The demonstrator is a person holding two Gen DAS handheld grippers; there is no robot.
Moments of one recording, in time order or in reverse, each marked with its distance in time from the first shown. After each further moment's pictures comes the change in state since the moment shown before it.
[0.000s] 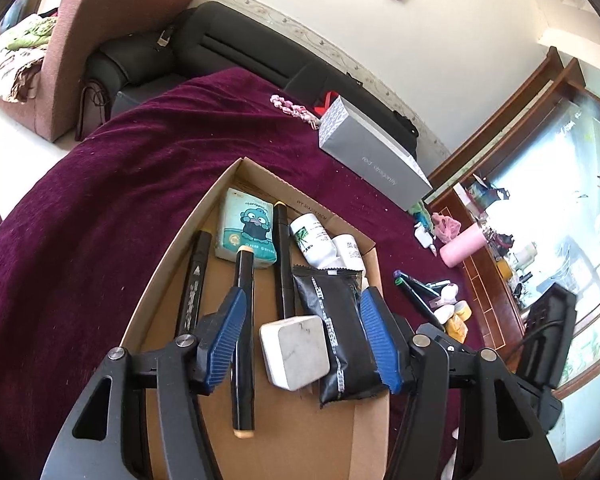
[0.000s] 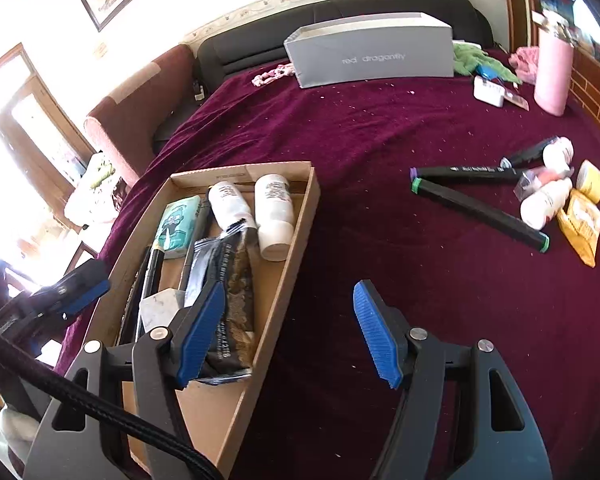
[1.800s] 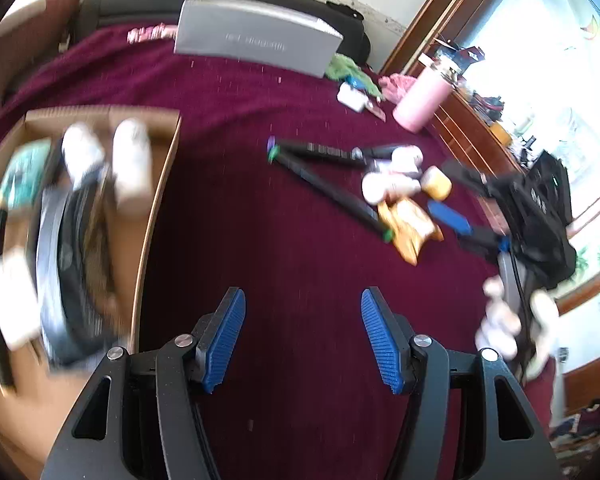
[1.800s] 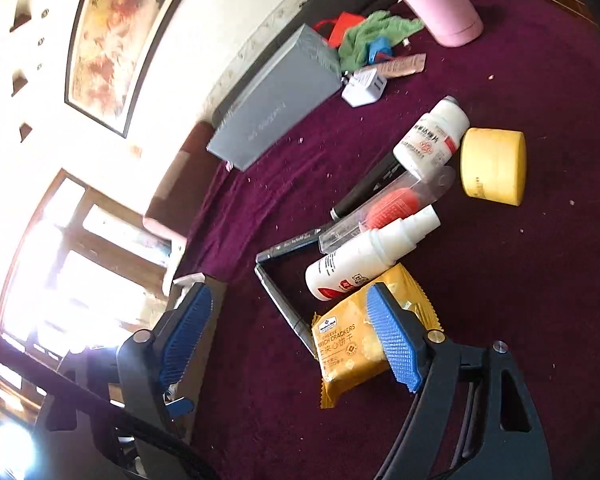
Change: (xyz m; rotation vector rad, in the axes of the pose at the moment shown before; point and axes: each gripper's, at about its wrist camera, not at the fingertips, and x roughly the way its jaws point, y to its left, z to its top) left arm 0.118 -0.193 -0.079 0.338 0.297 0.057; right arm -0.033 -0.267 0.035 0.346 -0.094 0.404
